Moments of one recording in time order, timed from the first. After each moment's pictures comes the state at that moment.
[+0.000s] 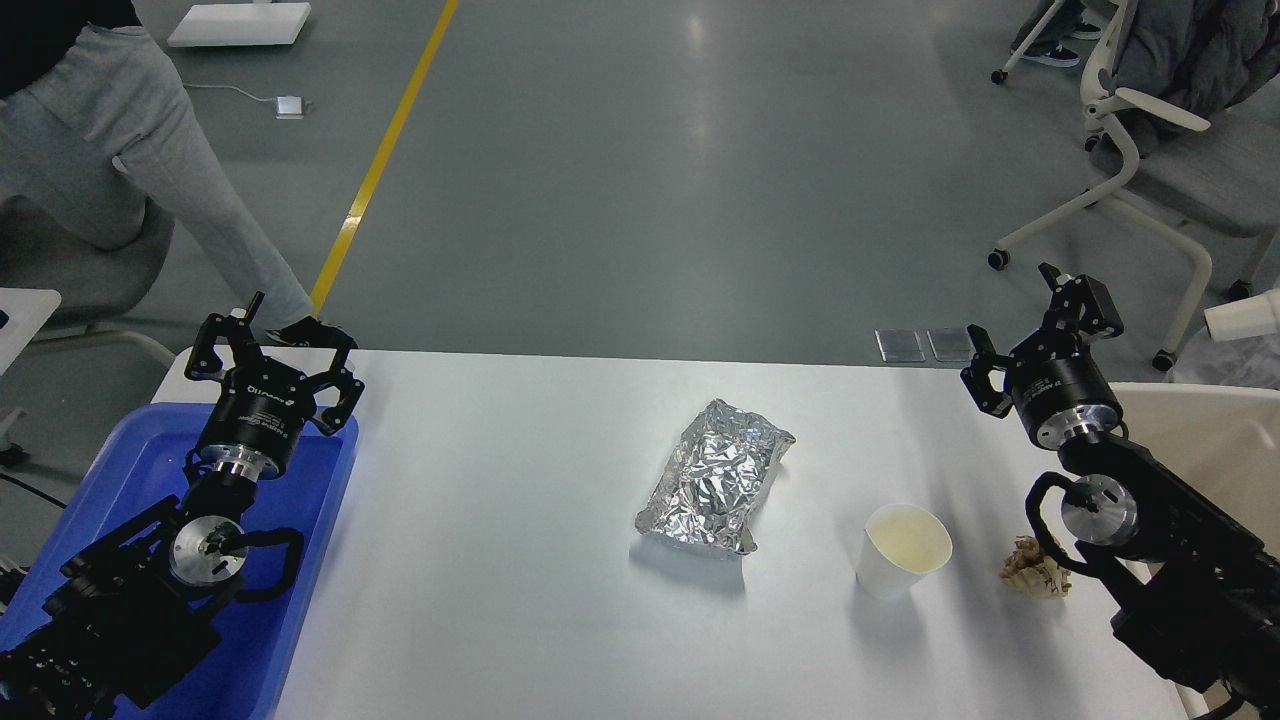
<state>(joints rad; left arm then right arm) -0.58 0.34 -0.74 -0.45 -0.16 -0.63 -0.53 0.59 -0.32 0.92 0.69 -0.23 0.06 0.42</state>
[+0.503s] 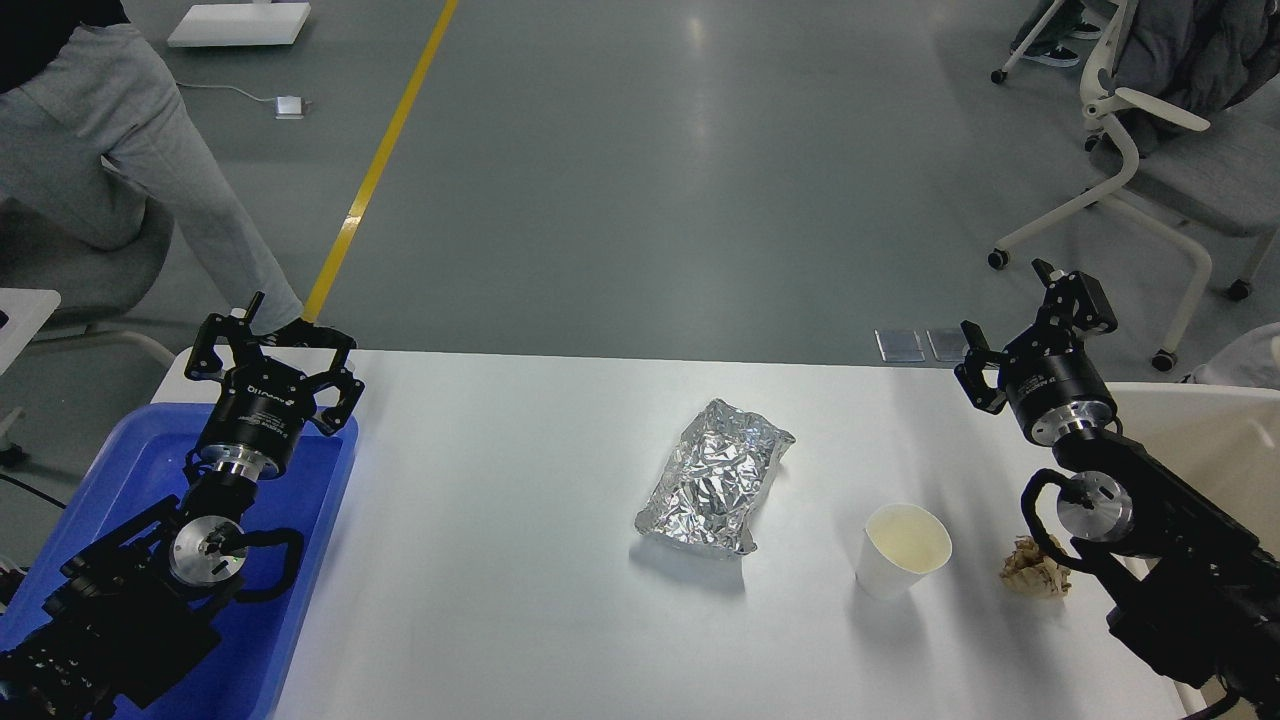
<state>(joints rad) -0.58 0.34 -0.74 -0.45 -0.16 -0.63 -0.53 0.60 -0.31 0.91 0.71 -0.23 0.07 0.41</state>
